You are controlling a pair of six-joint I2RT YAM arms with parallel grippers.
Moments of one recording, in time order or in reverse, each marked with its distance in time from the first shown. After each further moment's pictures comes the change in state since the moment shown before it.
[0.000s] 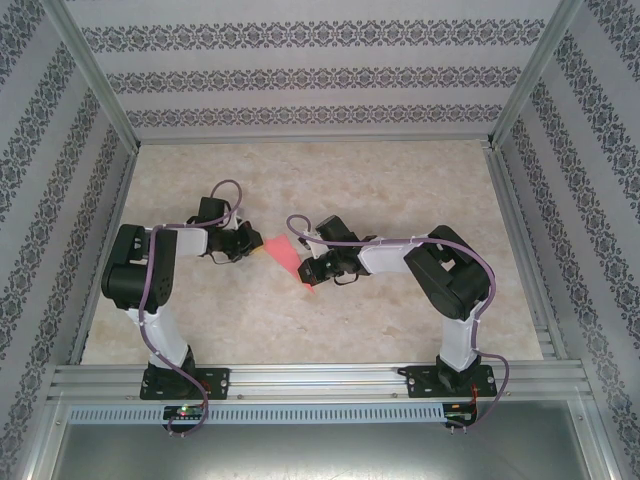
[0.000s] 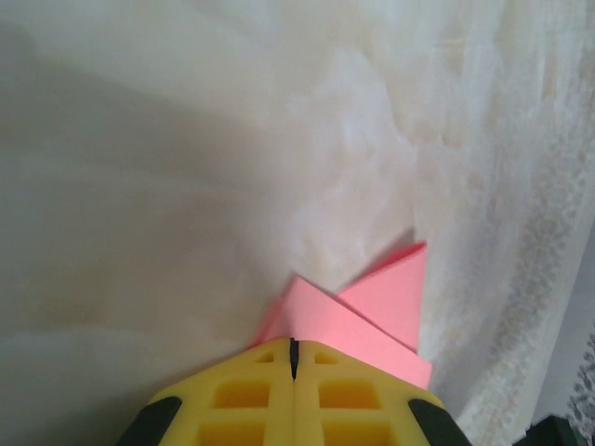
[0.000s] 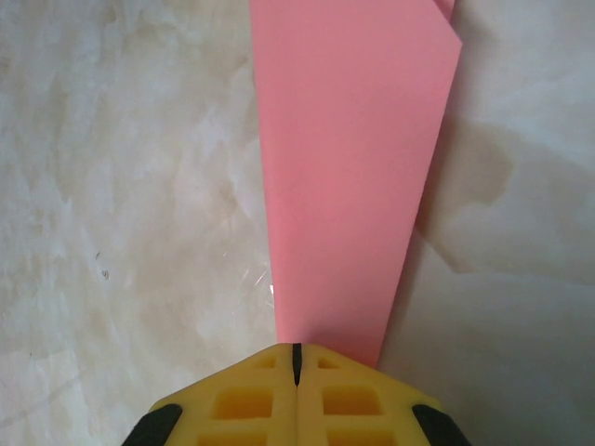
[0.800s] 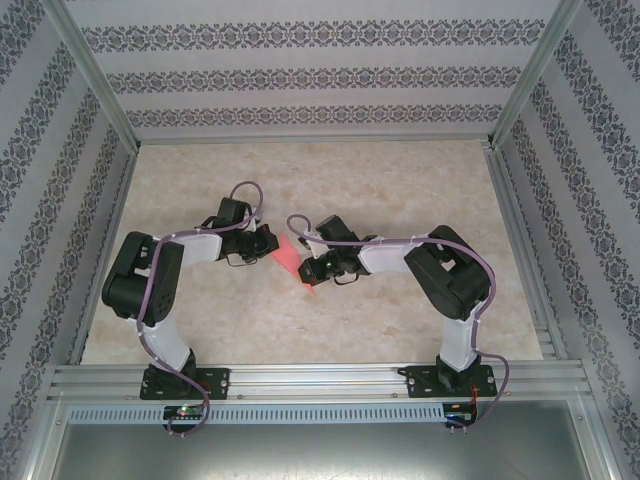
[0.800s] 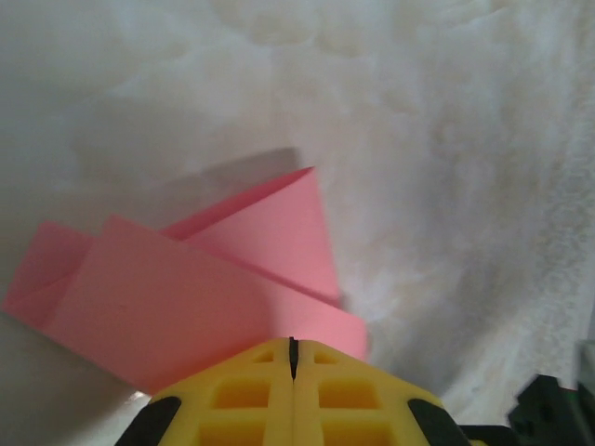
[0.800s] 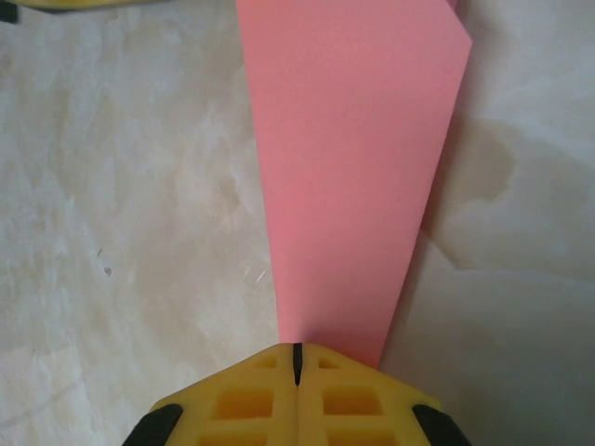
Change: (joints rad) left arm -0.177 -0.063 -0.013 -0.006 -0.090 -0.013; right arm -0.001 -0.005 0.007 -0.006 -0.011 0.000
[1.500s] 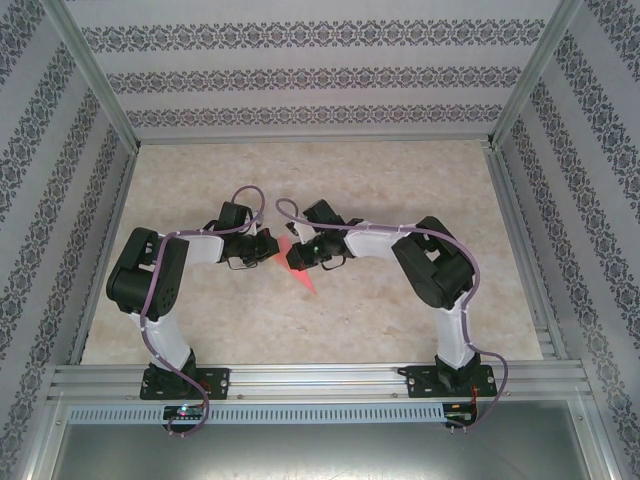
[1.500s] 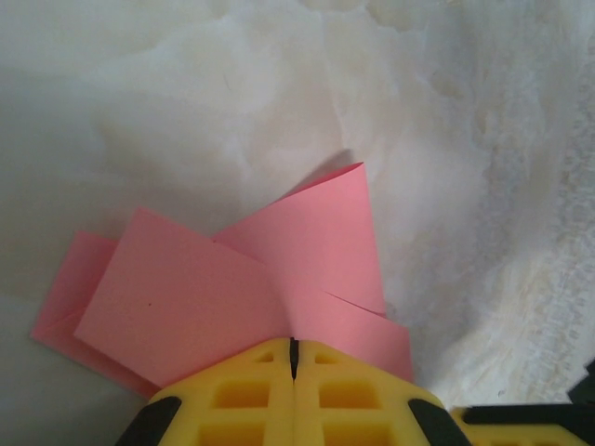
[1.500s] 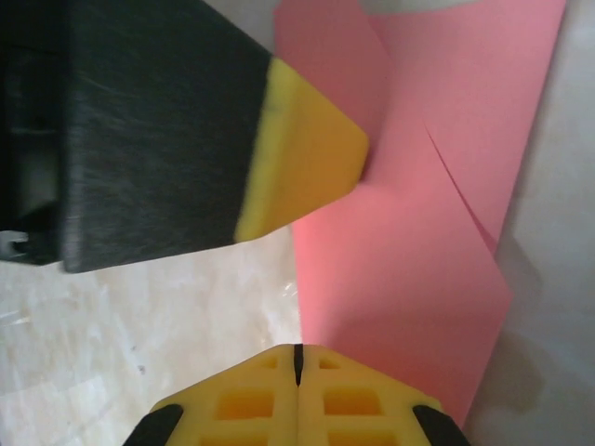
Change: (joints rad) left arm 0.000 0.031 -0.024 0.051 0.008 0.005; right arm -0.005 0.133 0.251 -0.122 -0.037 0.001
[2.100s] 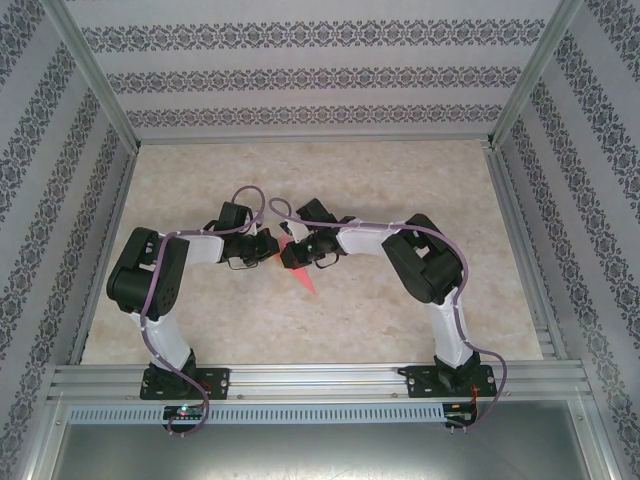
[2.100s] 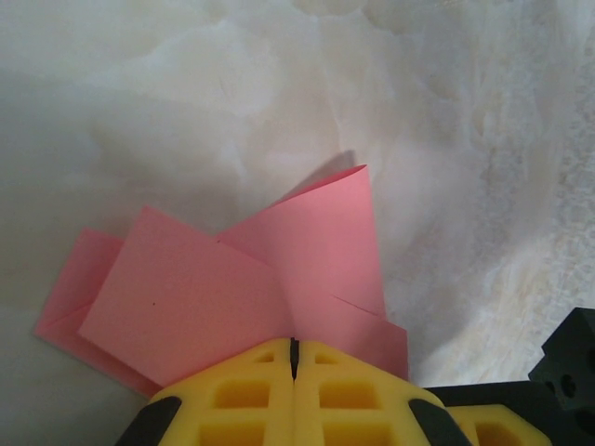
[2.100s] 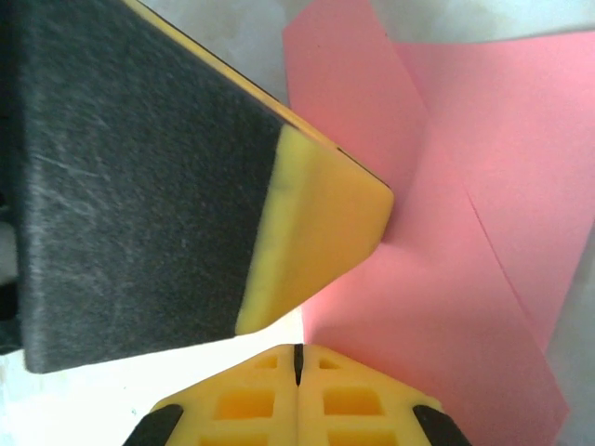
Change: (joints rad) left arm 0.000 0.005 -0.002 0.009 0.000 0.000; right arm 0.013 0.070 0.080 -0.016 -0.013 -0.008
